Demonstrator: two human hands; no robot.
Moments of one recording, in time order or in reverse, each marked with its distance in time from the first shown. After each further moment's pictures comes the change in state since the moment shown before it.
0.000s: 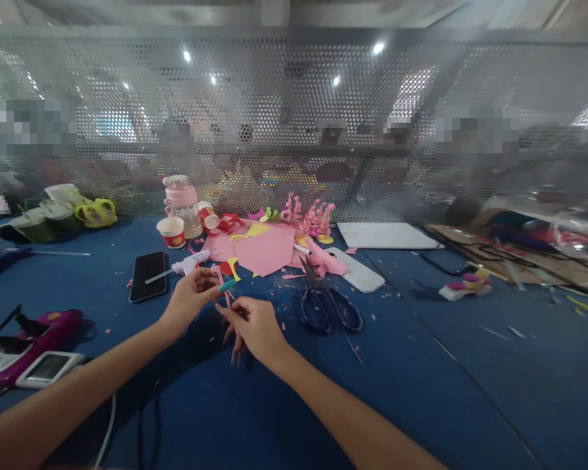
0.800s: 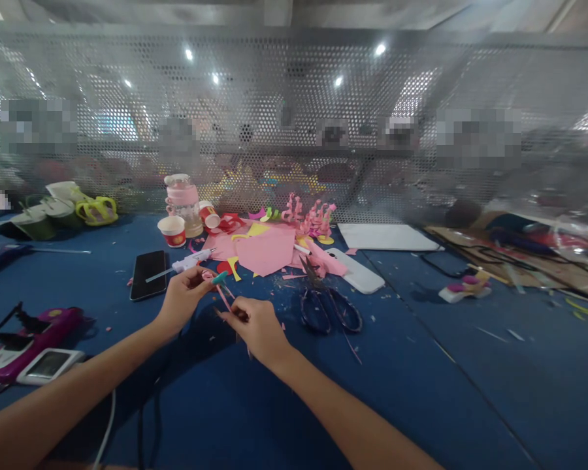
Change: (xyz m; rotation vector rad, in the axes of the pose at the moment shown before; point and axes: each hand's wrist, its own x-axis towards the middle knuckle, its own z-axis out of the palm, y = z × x) left_hand 0.002 -0.004 -0.005 0.122 0.061 0.148; right_hand 0.003 0.008 -0.005 -0.444 0.109 -0.386
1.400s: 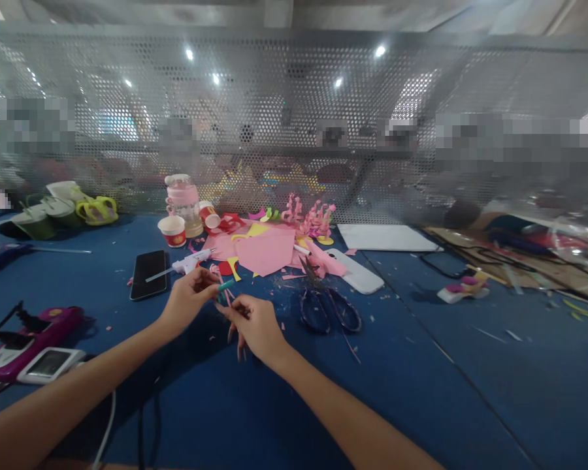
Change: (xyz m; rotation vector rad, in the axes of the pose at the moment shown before) left_hand -0.003 0.000 -0.001 0.176 -0.039 0.024; right_hand 0.000 -0.006 0.001 0.419 -0.074 0.345
